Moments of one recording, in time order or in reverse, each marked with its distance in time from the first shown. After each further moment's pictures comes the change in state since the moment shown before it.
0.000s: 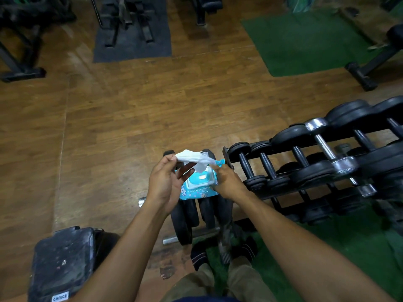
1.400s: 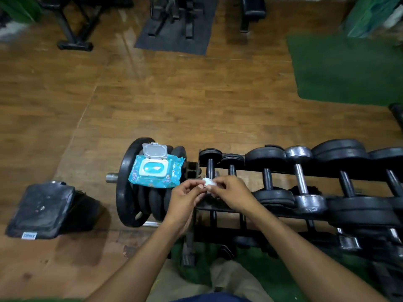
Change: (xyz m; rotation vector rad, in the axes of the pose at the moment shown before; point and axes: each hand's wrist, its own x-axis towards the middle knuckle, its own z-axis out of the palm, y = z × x) left_hand -0.039 -0.195 0.160 0.151 0.225 0.079; right_hand -0.047 0.149 -0.136 0.244 -0.173 -0.279
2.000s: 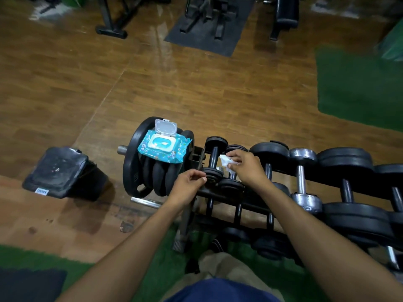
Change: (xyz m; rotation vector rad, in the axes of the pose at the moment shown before) left_hand -0.013 -0.045 -0.016 0.478 0.086 0.069; right_hand -0.004 0.014 -0.042 -0.099 0.070 0.043
